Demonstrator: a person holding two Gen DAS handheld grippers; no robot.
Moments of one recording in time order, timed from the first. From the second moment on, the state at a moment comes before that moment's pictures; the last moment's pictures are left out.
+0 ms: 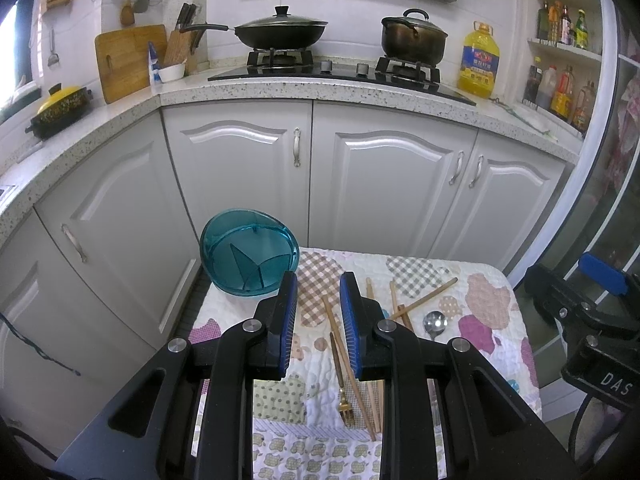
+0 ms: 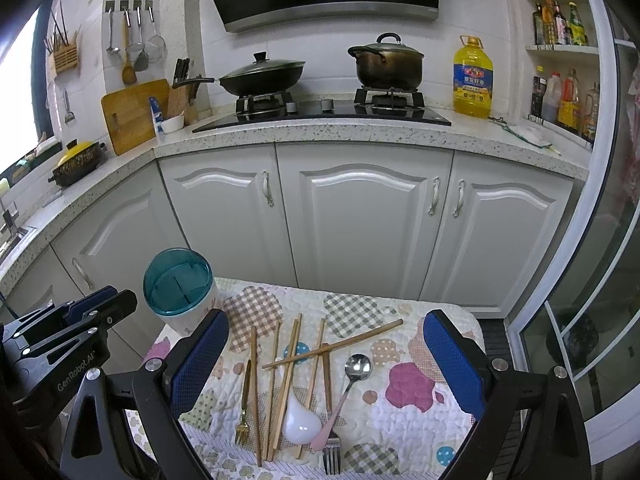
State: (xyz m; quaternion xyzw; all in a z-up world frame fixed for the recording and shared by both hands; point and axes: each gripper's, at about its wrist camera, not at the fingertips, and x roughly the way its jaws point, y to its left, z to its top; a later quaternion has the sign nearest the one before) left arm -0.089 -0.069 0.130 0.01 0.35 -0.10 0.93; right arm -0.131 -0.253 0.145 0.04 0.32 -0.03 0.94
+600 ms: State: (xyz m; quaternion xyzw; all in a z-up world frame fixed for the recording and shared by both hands) left arm -0.087 -0.070 0.127 0.01 0.35 -0.10 0.93; right arm -0.128 -0.256 0.143 0.05 0.33 -0.02 0.94
